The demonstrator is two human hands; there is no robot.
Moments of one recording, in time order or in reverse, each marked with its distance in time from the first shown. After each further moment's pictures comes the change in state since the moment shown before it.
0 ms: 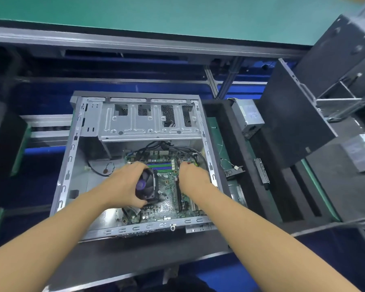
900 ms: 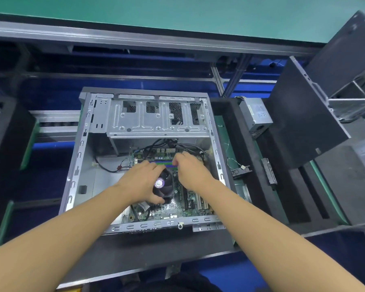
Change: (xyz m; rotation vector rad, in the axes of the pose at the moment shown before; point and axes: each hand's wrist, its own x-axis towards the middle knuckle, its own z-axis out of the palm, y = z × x) left_hand 0.021 0.012 0.016 0.279 -0.046 0.030; right_hand 0.017 -0.004 0.003 0.389 0.113 -0.262
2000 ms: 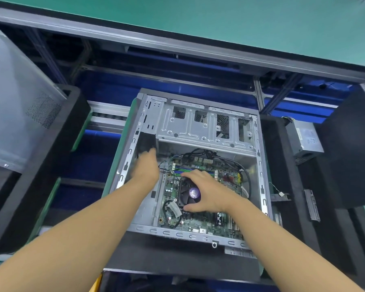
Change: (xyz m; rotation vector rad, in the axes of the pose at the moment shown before) left_hand -0.014 -0.061 -0.007 -0.407 0.169 -0.861; right_hand 0.015 -0.016 0.018 0.033 -0.329 -0.357
